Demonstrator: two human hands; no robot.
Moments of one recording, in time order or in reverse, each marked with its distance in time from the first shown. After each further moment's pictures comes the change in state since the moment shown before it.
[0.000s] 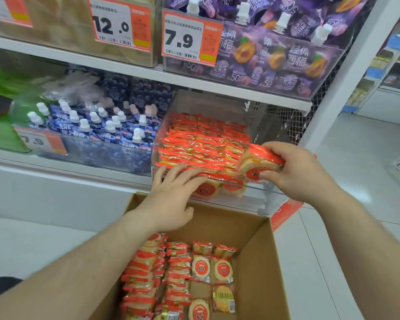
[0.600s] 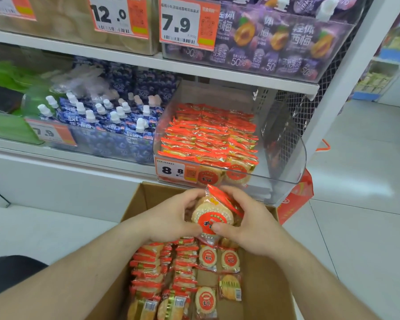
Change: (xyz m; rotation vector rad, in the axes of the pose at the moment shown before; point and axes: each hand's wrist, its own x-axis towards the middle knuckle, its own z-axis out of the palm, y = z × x) left_hand -0.036 0.023 0.006 -1.056 -0.327 -0.180; right_hand -0.080 -0.047 0.079 0.577 -0.283 0.120
